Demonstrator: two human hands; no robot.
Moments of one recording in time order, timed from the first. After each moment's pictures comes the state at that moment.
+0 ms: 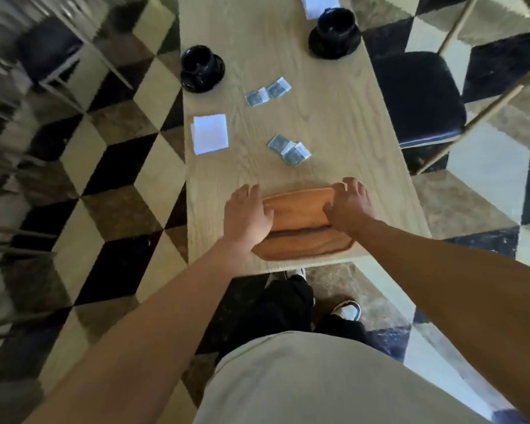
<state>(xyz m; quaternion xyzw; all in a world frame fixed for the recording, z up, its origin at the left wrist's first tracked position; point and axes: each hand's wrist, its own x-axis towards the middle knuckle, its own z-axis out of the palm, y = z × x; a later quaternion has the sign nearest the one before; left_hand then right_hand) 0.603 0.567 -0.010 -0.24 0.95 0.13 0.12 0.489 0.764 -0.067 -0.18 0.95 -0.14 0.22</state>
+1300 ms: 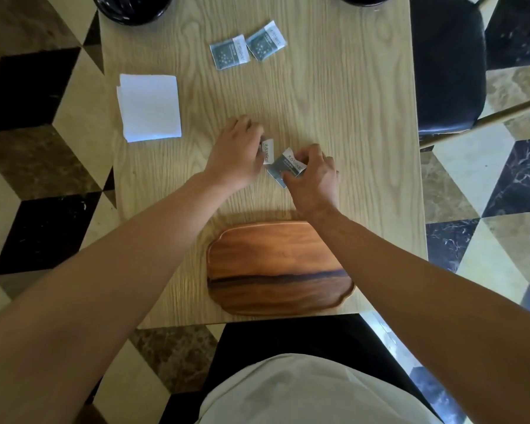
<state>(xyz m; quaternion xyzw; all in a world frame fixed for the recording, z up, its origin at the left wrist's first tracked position) 0.409 0.476 -0.111 -0.10 0.97 0.21 0.08 0.382 0.648 -0.123 -0.07 0.92 -0.33 0.20</state>
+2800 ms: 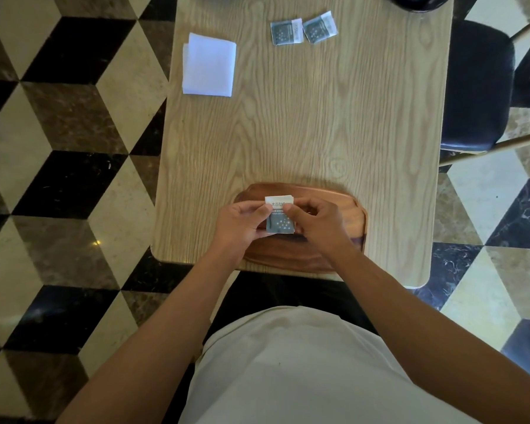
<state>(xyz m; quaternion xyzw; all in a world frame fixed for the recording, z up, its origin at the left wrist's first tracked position) 0.608 0.567 -0.062 -0.54 0.46 0.71 0.02 0.503 0.701 -0.078 -0.01 0.77 -0.48 0.42</state>
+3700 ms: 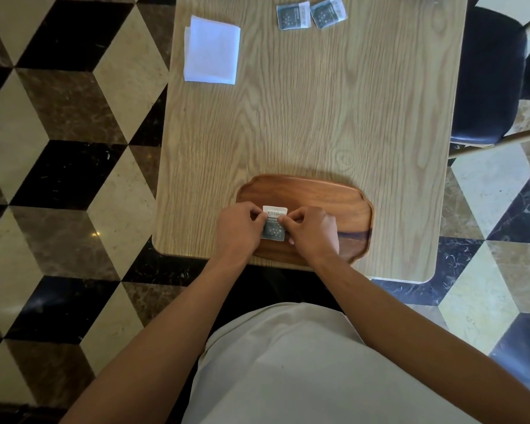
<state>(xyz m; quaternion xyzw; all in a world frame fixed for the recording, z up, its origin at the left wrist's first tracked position) 0.620 0.571 -0.094 -0.47 0.81 0.33 0.09 0.531 0.692 -0.092 -0.08 0.88 -0.26 0.38</state>
